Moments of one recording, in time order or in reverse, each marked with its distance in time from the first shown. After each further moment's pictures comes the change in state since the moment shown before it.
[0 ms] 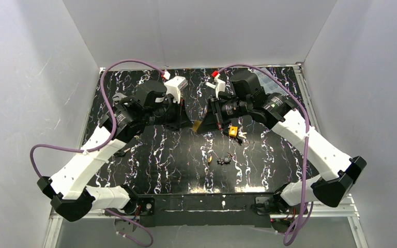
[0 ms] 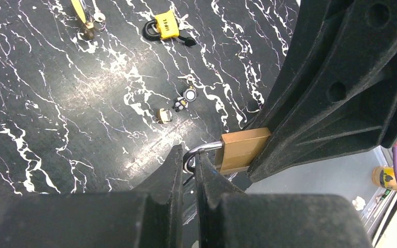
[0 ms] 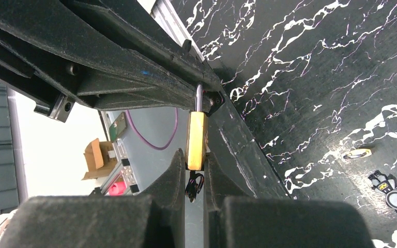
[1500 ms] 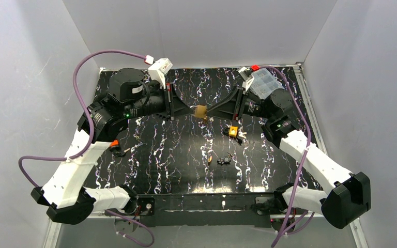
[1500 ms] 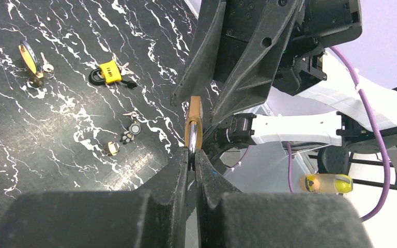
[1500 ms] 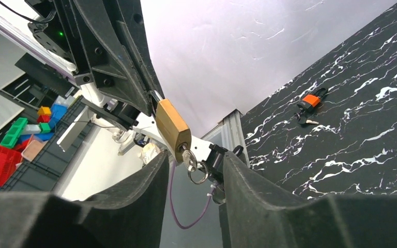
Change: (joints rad) left arm 0.098 -0.021 0.196 0.010 0.161 -0.104; right arm -0.251 -0.230 -0.604 1.299 -0.251 0.510
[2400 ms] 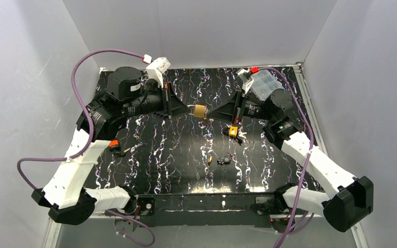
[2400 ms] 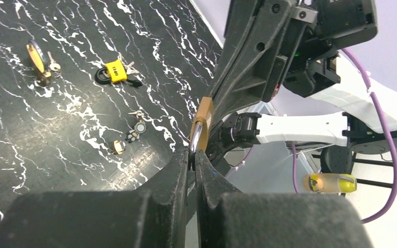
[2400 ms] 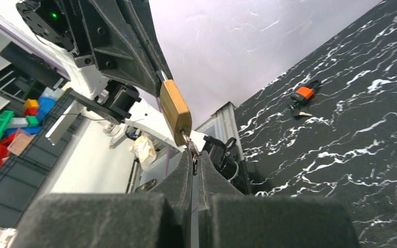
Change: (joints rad) left arm 0.043 0.006 0.000 -0.004 0.031 0.018; right arm 0.014 -0.019 0.011 -0.078 -0.009 -0.056
